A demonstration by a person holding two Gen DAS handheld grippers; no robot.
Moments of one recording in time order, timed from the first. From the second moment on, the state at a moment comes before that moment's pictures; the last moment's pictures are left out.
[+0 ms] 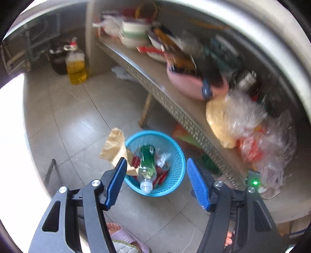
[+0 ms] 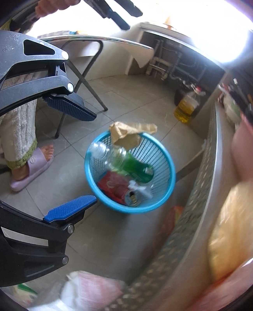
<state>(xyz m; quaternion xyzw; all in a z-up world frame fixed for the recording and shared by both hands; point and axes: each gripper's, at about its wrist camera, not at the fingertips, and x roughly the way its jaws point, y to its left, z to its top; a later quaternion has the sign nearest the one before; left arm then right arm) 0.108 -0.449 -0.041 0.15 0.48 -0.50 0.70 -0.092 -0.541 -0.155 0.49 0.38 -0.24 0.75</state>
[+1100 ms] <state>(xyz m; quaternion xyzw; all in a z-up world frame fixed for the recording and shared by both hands) 0.194 -0.082 0.009 0.06 0.45 -0.26 0.85 0.275 -0.482 -0.378 -0.17 0.79 -0.01 0.59</state>
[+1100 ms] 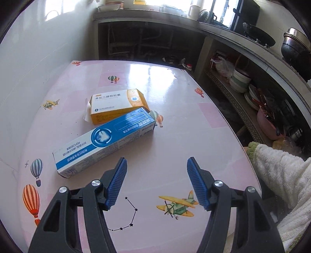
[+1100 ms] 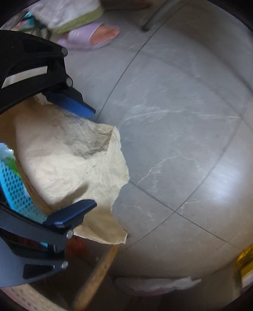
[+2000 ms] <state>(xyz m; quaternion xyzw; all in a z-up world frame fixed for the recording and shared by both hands) 0.179 -0.083 0.013 0.04 0.43 -0.28 0.85 0.078 -0.541 -0.245 0.10 0.57 -0.22 0.78</state>
